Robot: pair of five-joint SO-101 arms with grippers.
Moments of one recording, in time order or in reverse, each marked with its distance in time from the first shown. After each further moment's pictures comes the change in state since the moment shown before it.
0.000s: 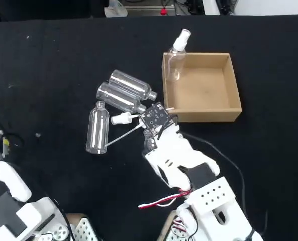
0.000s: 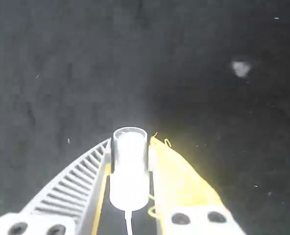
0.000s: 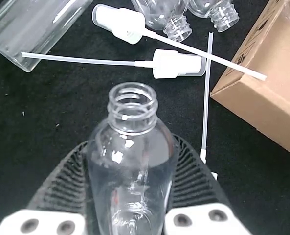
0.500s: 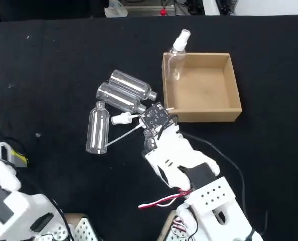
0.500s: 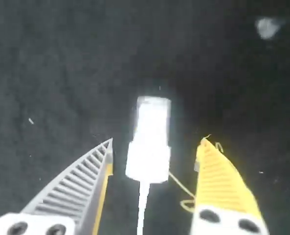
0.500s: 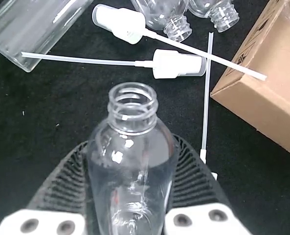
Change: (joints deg) left arm -3.6 9.2 2.4 -0.5 -1.1; right arm 0.0 0.0 0.0 0.0 0.0
